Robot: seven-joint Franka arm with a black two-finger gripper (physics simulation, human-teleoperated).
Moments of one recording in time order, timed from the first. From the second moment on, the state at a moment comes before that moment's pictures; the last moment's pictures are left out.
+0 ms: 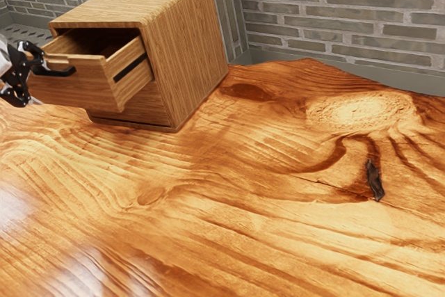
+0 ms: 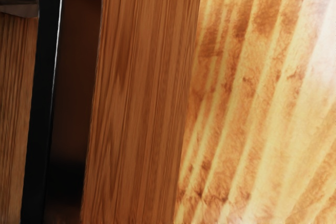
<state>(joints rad) 1.65 0.37 -1.10 -1.43 0.18 2.14 1.82</state>
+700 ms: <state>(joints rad) 1.79 0.37 -1.22 -1.46 0.17 2.06 1.83</state>
